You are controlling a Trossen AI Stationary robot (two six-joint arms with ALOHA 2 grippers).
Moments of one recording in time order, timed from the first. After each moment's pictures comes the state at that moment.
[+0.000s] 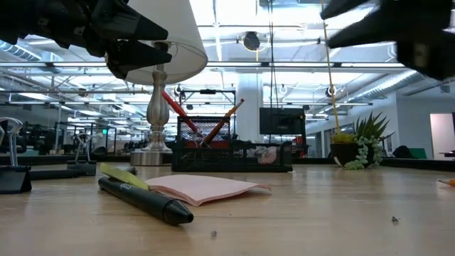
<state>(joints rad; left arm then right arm) -0.40 1.26 0.41 0.65 -0.45 -0.24 0.77 1.68 0.95 -0.01 0.81 1.35</state>
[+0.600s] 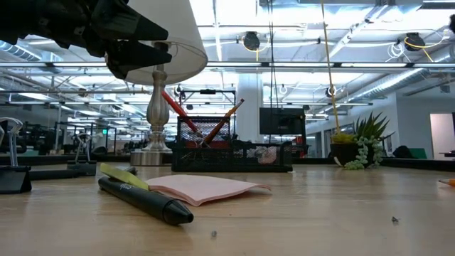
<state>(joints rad) -0.40 1.26 0.41 0.65 -0.45 -0.24 0.87 1.68 0.95 -0.41 0.18 2.02</state>
